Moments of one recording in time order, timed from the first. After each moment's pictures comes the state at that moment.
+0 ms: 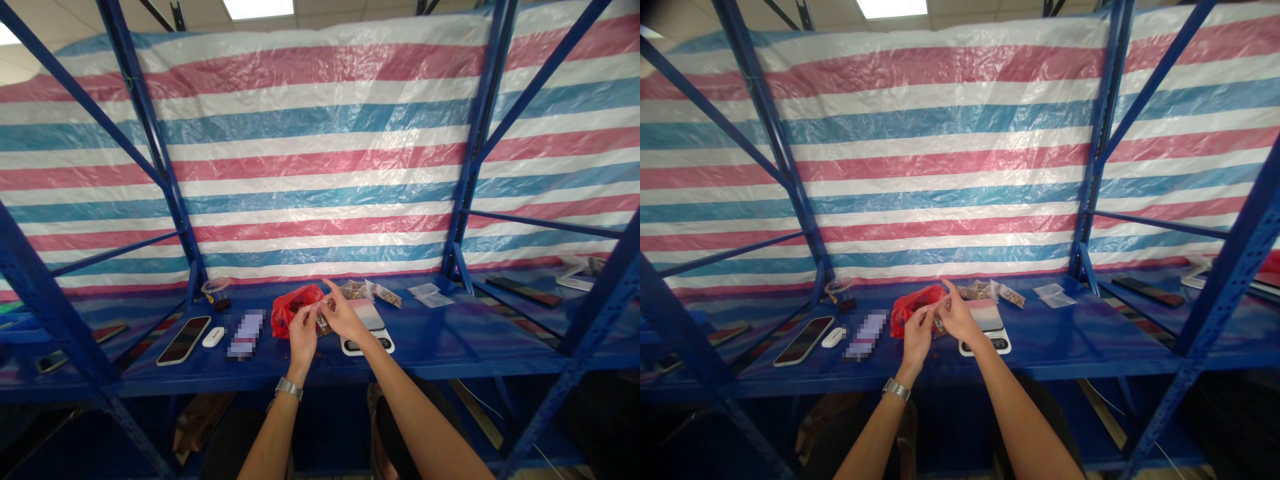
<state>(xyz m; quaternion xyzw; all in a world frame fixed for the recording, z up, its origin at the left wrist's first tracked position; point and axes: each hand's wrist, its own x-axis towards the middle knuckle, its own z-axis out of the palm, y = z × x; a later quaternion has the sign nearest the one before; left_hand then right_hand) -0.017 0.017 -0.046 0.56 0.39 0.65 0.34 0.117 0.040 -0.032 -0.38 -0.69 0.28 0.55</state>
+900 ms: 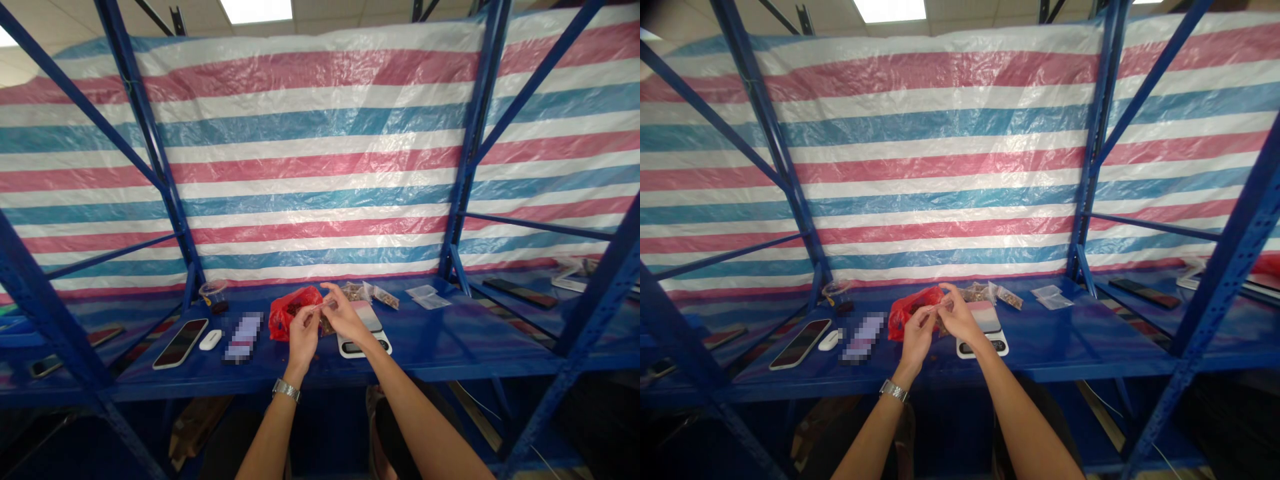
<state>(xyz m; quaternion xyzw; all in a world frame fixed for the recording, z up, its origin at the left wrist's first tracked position) -0.011 0.020 -0.047 0.56 0.35 0.64 0.39 0.122 0.041 -0.030 -0.33 -0.67 0.31 0.58</state>
